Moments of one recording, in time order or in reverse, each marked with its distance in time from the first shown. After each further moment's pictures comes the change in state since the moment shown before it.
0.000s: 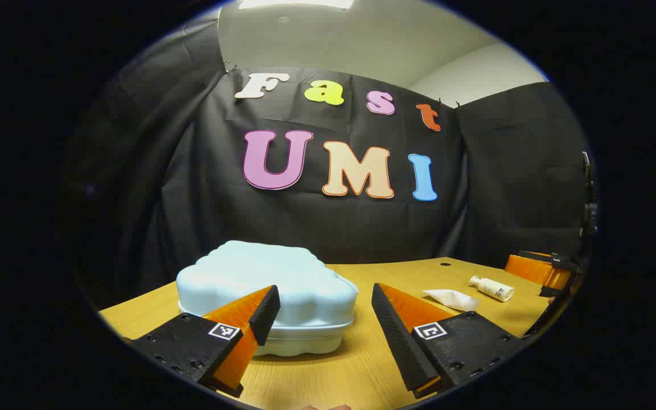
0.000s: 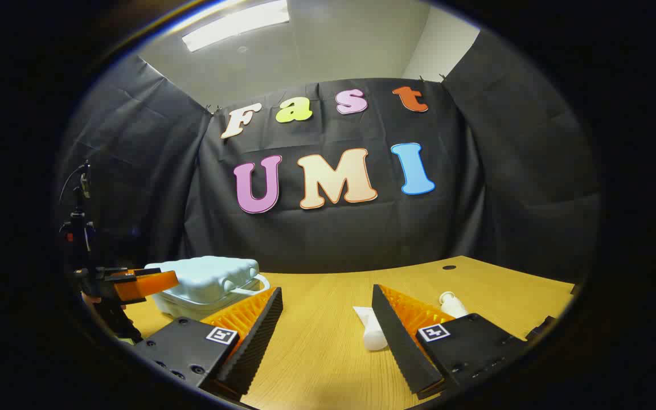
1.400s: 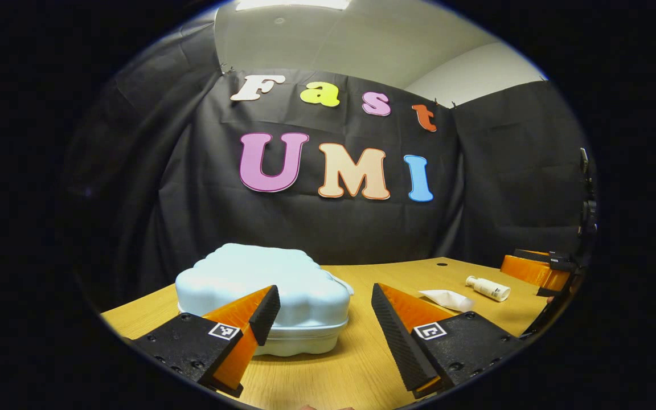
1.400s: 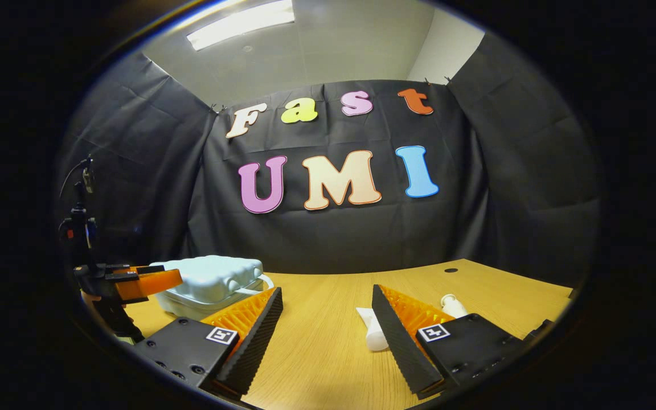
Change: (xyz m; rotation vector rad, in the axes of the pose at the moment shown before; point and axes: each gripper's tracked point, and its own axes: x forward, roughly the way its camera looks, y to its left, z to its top) left arm -0.003 -0.006 0.002 0.012 -0.002 -0.016; right arm -0.003 0.007 0.000 -0.022 0.003 0.010
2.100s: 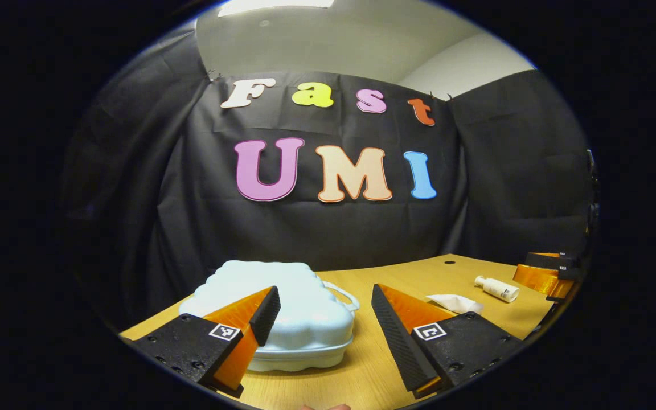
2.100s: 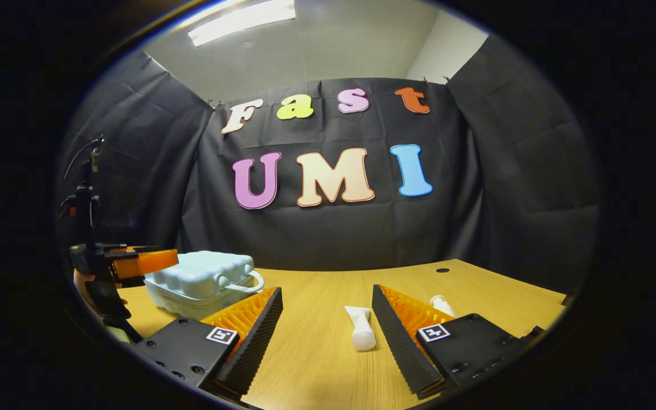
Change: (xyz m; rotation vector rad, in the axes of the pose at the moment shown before) left arm 0.031 -0.006 0.032 0.097 0.025 0.008; right arm 0.001 -0.024 0.000 -0.017 0.029 -0.032
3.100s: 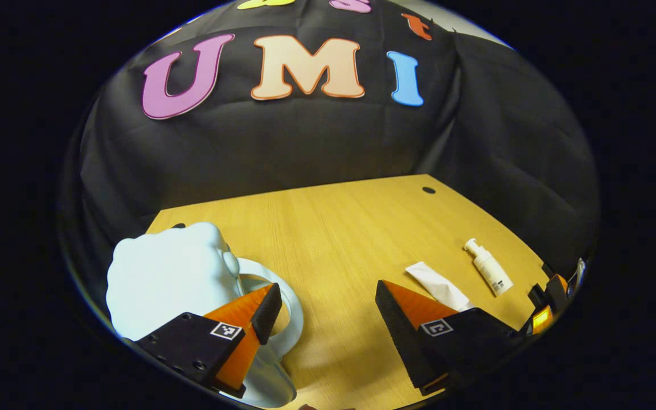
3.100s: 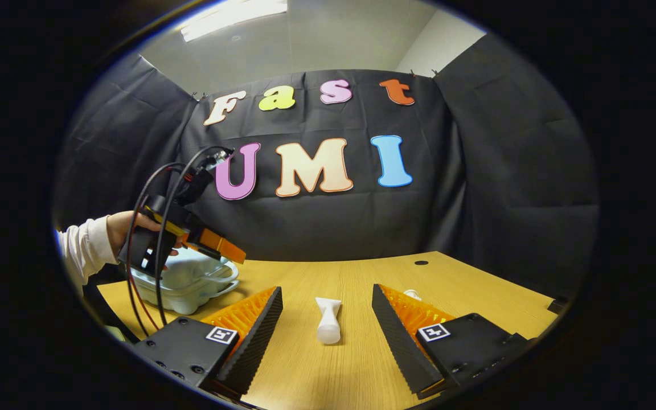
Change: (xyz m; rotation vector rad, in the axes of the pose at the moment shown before) left arm 0.151 -0.076 -0.082 -0.039 0.681 -0.207; right arm -0.006 -0.048 -0.002 0.005 0.051 -0.065
